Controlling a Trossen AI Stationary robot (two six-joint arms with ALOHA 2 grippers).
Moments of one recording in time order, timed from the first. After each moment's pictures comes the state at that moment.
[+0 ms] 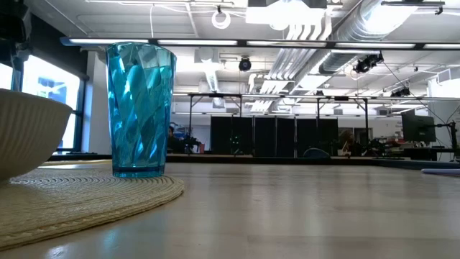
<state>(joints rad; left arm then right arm) -0.96 0.57 0.59 -1.02 -0.28 -1.56 0.79 2.21 2.01 -1.02 0.81 0.76</state>
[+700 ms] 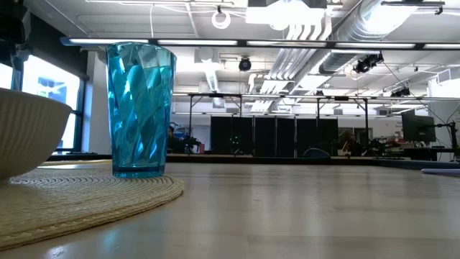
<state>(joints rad) -0.96 0.57 0.59 -1.02 -0.27 -1.58 0.79 2.21 2.01 -1.02 0.81 0.76</state>
